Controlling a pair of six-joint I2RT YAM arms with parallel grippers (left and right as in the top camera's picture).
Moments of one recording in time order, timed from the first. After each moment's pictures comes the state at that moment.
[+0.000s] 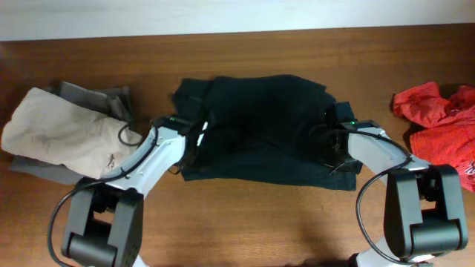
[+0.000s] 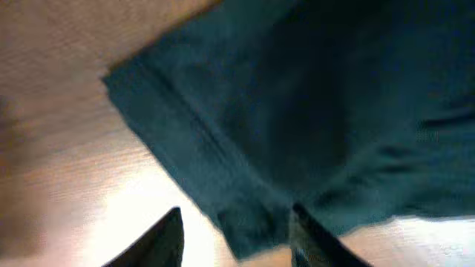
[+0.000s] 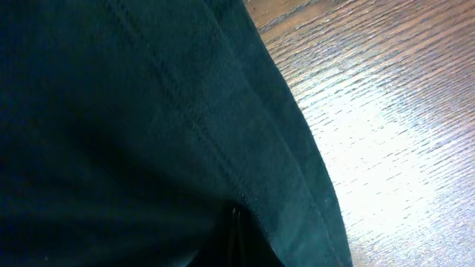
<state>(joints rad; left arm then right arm) -0.36 1.78 1.14 -0.82 -0.11 -0.09 0.07 1.76 0.96 -0.72 0.22 0.51</state>
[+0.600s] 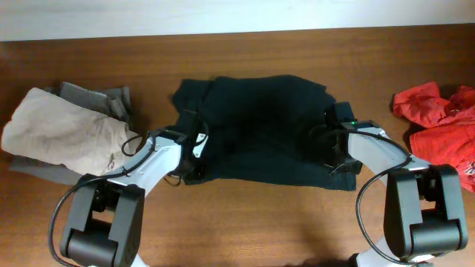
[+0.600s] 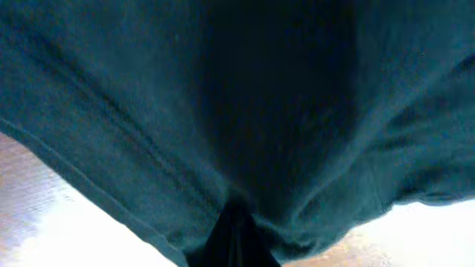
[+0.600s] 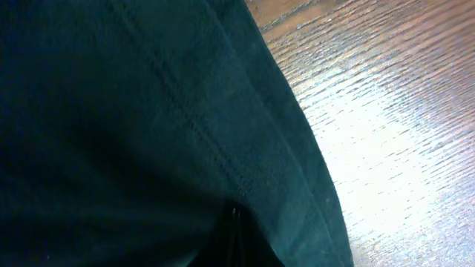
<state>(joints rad) -0.33 1.79 1.01 -0.74 0.08 -0.07 0.07 1.76 0.96 -0.72 0.21 0.51</state>
